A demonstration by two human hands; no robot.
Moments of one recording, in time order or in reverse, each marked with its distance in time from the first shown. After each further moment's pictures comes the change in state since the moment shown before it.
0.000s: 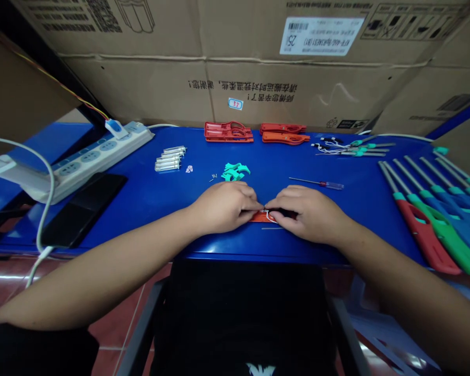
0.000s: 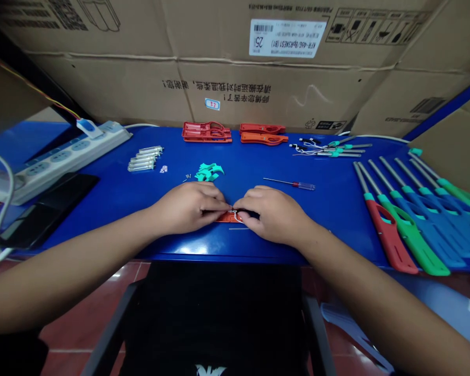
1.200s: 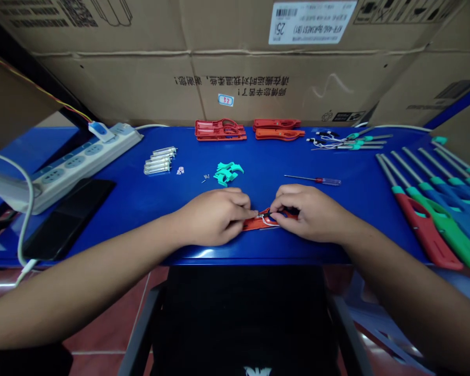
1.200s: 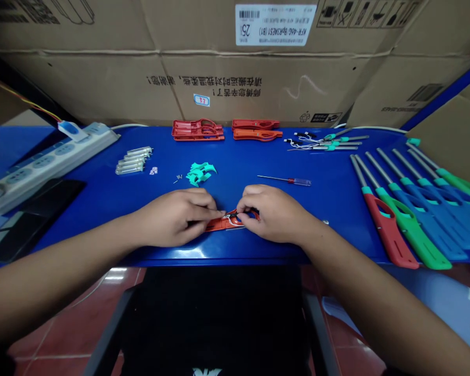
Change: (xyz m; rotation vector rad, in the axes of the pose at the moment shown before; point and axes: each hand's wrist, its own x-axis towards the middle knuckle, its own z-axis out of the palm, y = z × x) left_hand -0.003 0.010 -0.010 0.075 -0.151 0.099; right_hand -0.005 0.004 -0.006 0.133 -0.026 0.108
